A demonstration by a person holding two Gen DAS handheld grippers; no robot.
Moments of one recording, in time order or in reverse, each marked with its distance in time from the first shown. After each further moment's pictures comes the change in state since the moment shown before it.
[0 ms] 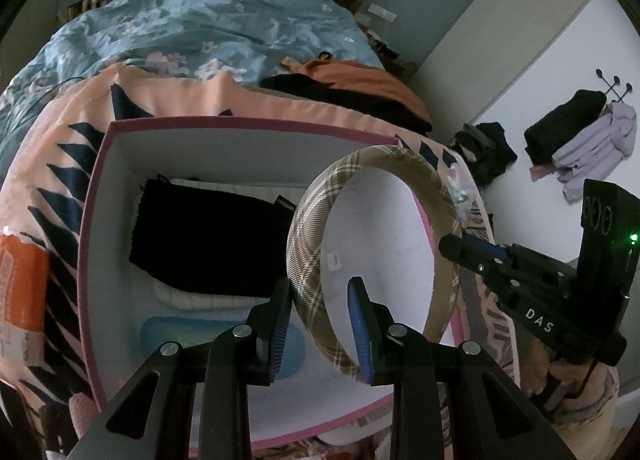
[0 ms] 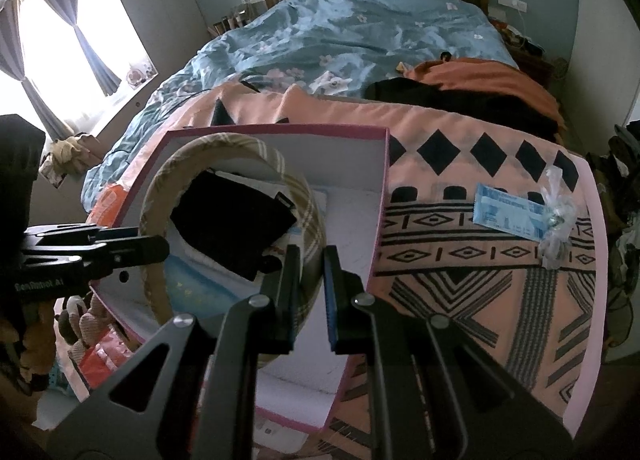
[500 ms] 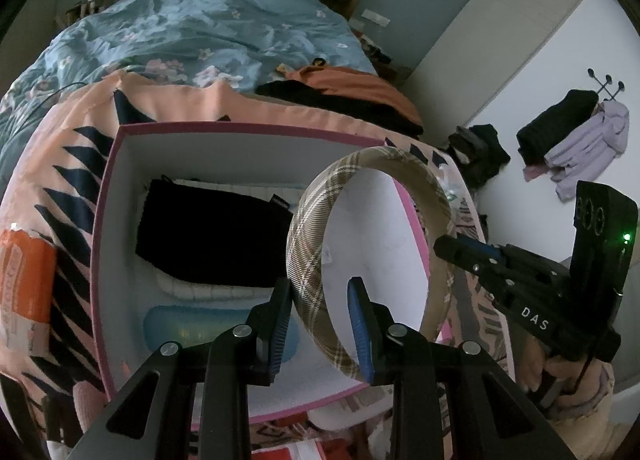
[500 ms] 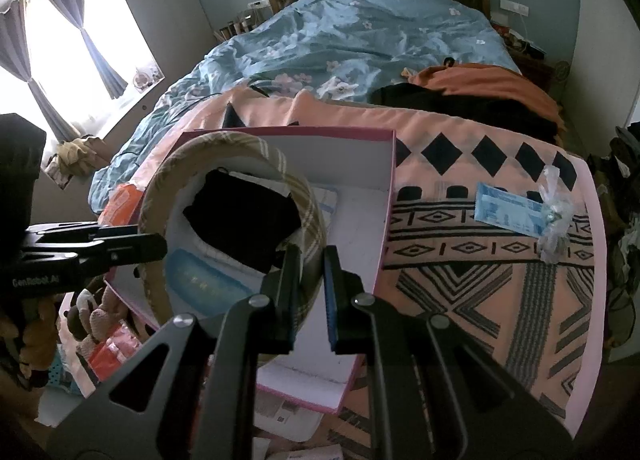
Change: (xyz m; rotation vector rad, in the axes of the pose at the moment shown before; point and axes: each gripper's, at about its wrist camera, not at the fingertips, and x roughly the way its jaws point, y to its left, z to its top) left arm -0.020 -0.006 -0.009 0.007 -0.021 -0.013; right arm -0.017 0.008 -0.006 -0.003 -0.021 0.020
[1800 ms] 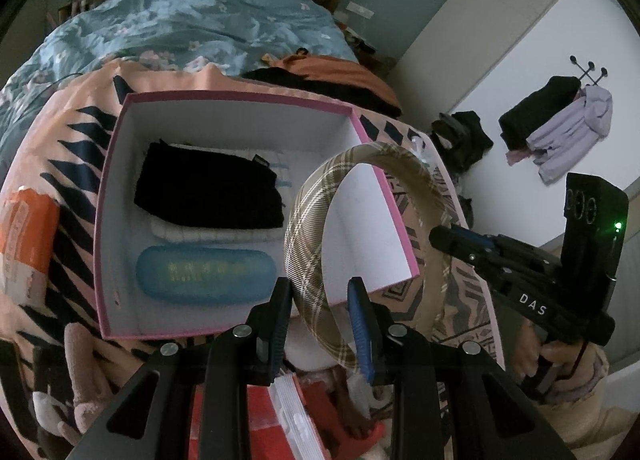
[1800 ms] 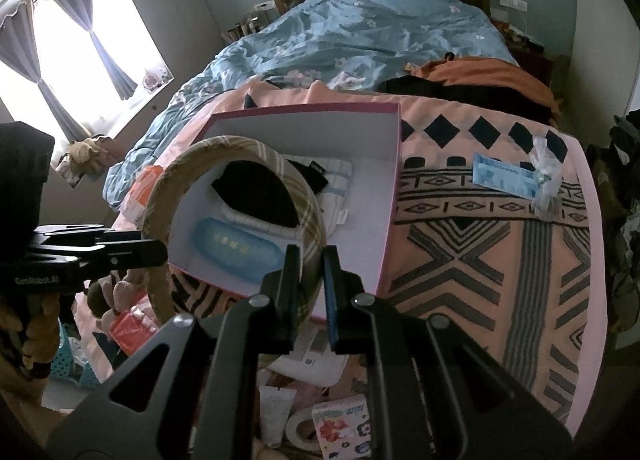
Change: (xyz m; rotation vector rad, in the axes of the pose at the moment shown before) left arm -0.034 -0.018 -0.051 0.022 0.021 -0.041; right arm -0.042 0.015 -0.042 0.013 -0.008 0.029
